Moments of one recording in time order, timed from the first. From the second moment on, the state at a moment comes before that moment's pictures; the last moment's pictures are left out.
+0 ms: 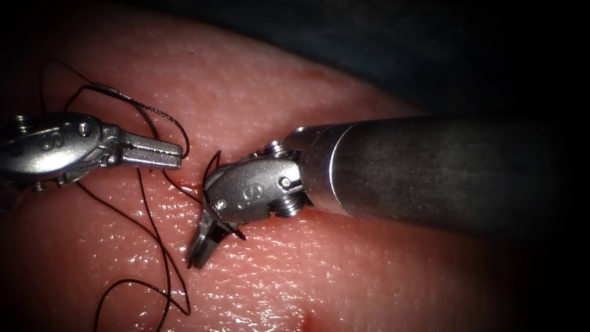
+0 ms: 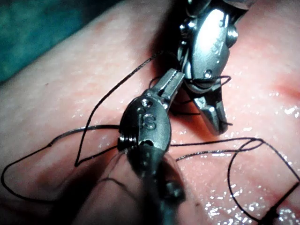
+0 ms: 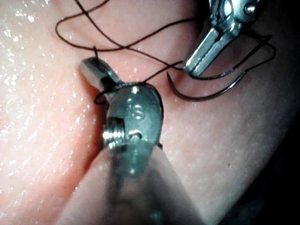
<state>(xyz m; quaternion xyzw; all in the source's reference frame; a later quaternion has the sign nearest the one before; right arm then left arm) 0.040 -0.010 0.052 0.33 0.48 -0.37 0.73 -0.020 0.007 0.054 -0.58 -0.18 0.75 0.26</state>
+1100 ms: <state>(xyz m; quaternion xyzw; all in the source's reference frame) 0.037 -0.004 0.054 0.33 0.53 -0.18 0.76 -0.018 -0.002 0.054 -0.58 -0.19 0.75 0.25</state>
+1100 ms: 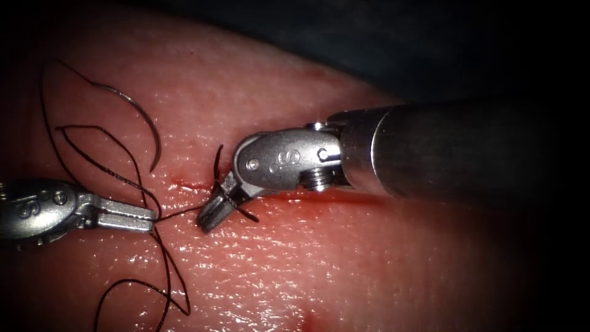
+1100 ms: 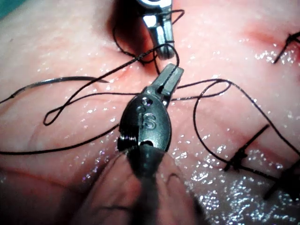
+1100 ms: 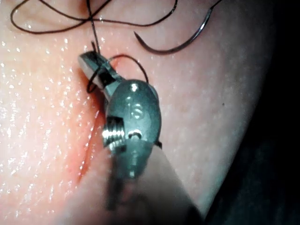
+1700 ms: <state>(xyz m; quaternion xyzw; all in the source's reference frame) 0.035 -0.001 0.055 0.31 0.50 -0.14 0.79 -0.016 -0.011 0.048 -0.59 -0.22 0.74 0.24</state>
